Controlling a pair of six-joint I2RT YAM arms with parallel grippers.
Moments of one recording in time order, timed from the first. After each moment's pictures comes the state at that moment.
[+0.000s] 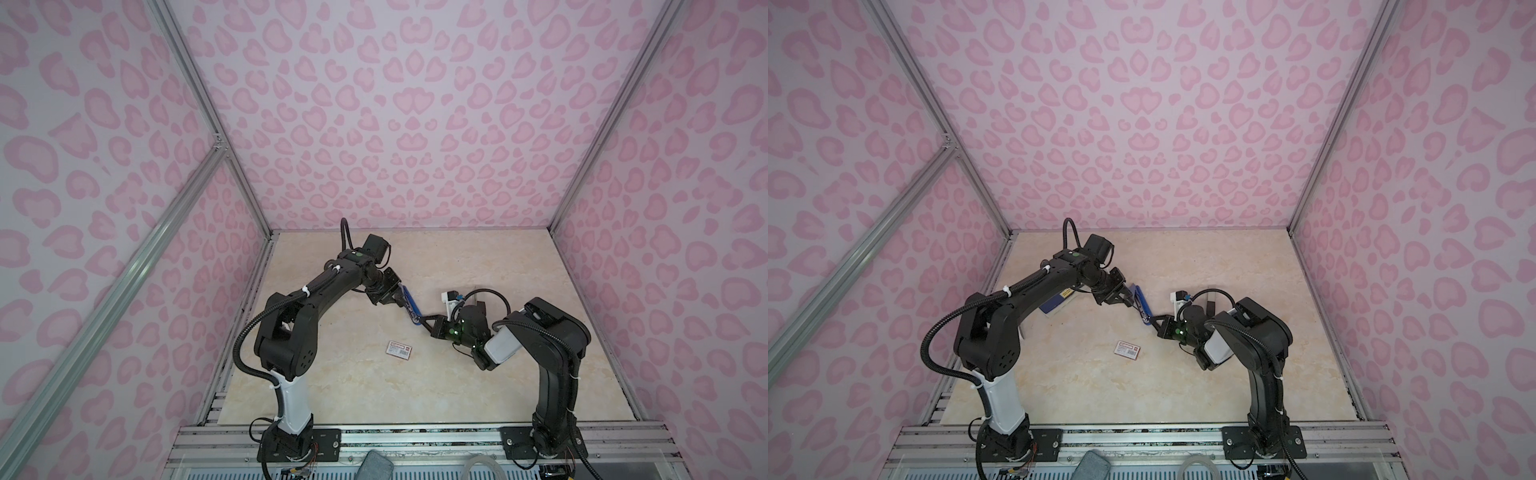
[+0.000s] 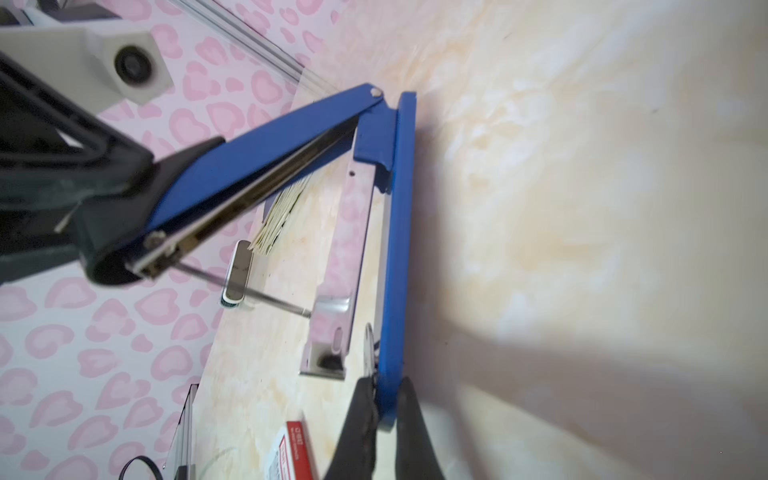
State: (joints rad) left arm -0.43 1.90 1.55 -0.78 0.40 -1.05; right arm 0.56 1.97 0.51 1.06 -0.39 0.84
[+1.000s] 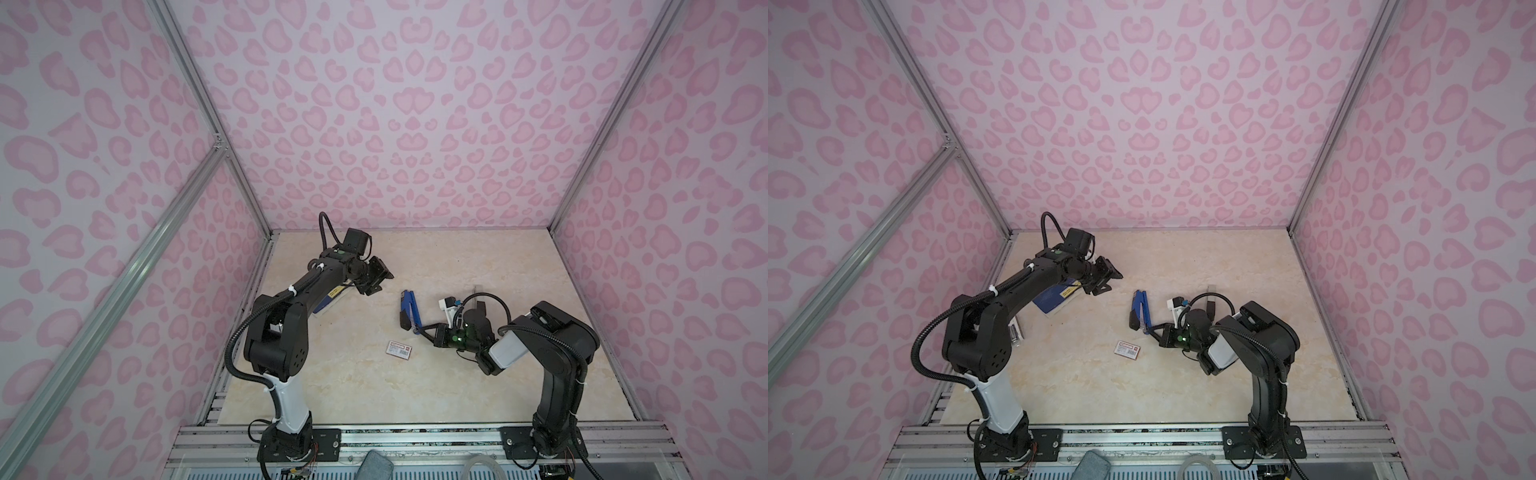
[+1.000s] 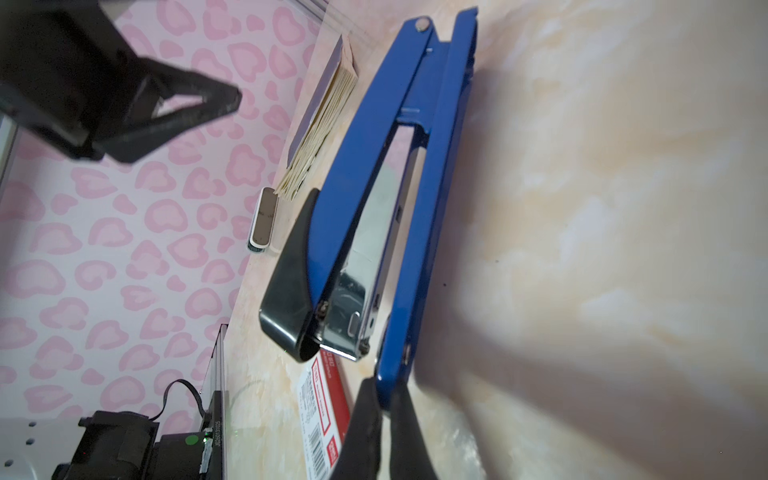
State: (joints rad) left arm -0.42 1.80 1.37 -0.65 0.38 -0.93; right arm 0.55 1.92 0.48 1.01 -0.51 0.82
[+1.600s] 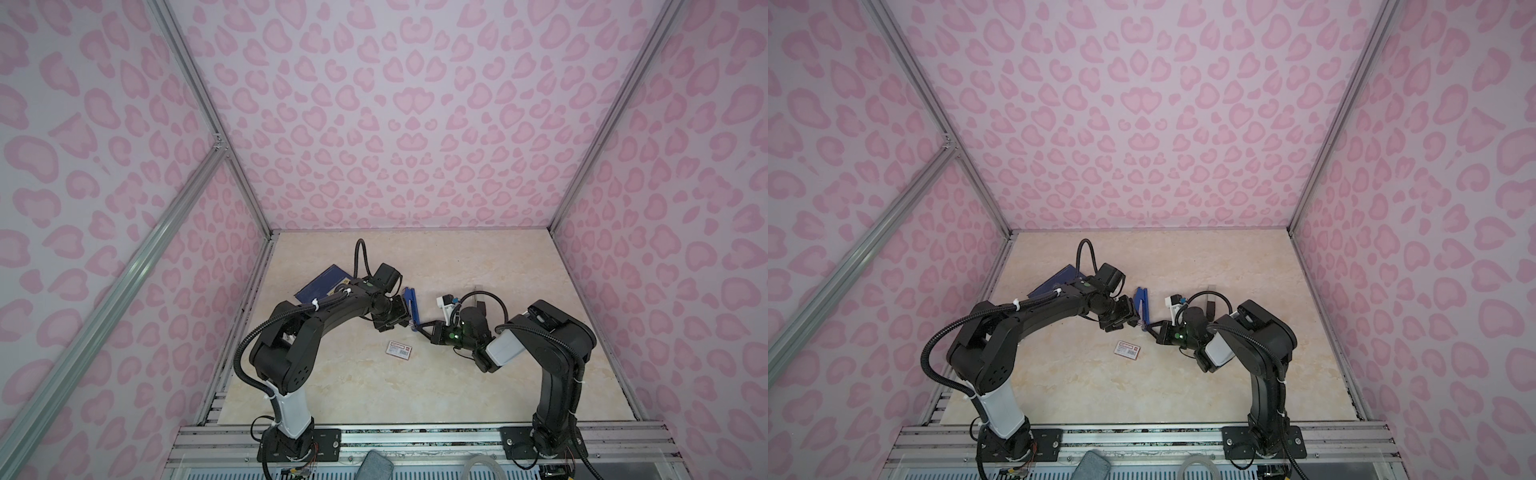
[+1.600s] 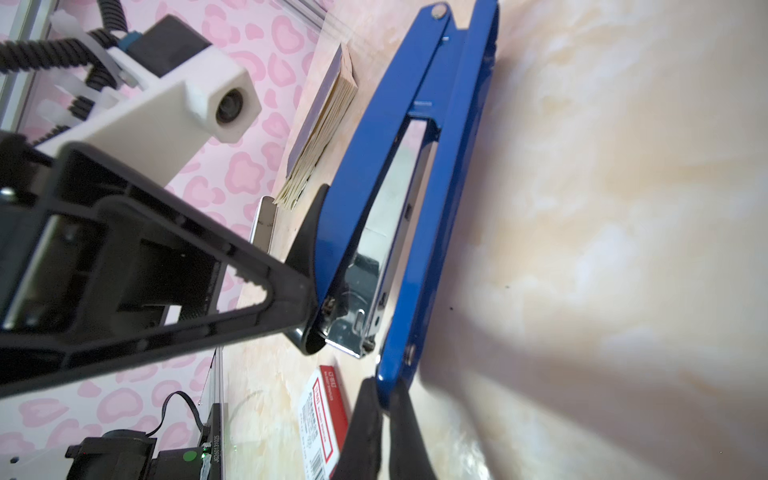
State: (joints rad) left arm -0.58 1.83 1.21 -0.54 0.30 -0.91; right arm 0.58 1.94 0.50 1.02 -0.48 0.84
